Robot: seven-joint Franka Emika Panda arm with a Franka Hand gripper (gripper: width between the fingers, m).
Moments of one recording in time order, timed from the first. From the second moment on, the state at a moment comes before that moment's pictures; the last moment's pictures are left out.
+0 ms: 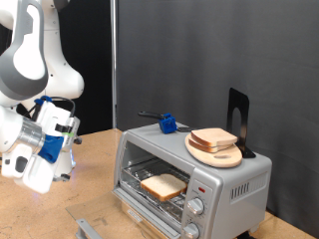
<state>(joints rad) -0.43 0.07 -0.13 -2.32 0.80 1.71 -0.56</state>
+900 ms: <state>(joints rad) -0.43 0.13 -0.13 -2.35 0.91 1.82 -0.37</state>
